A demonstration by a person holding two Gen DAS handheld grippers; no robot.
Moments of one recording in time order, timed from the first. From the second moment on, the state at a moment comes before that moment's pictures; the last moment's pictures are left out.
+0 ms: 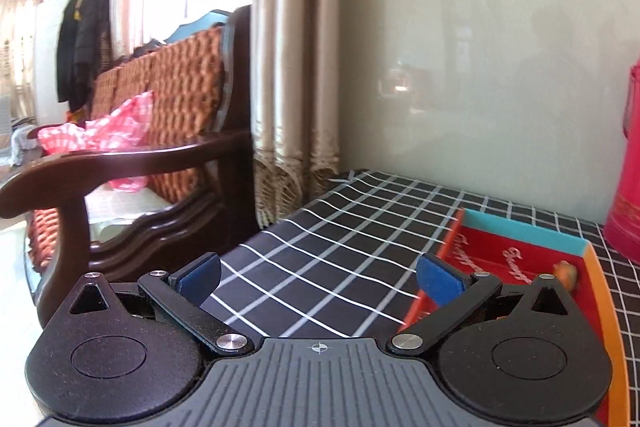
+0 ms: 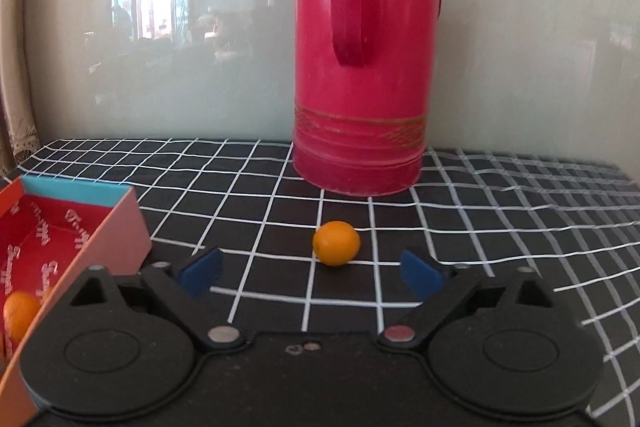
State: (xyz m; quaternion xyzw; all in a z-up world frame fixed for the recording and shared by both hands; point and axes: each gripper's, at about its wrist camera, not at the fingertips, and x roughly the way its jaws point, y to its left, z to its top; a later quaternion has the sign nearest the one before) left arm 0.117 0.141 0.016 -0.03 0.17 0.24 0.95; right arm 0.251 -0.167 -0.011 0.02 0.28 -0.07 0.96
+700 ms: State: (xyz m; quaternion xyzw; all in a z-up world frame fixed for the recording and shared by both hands) left arm 0.110 0.164 0.008 -0.02 0.19 0.27 0.94; right arm 0.278 -0.182 -0.027 0.02 0.32 -0.09 0.94
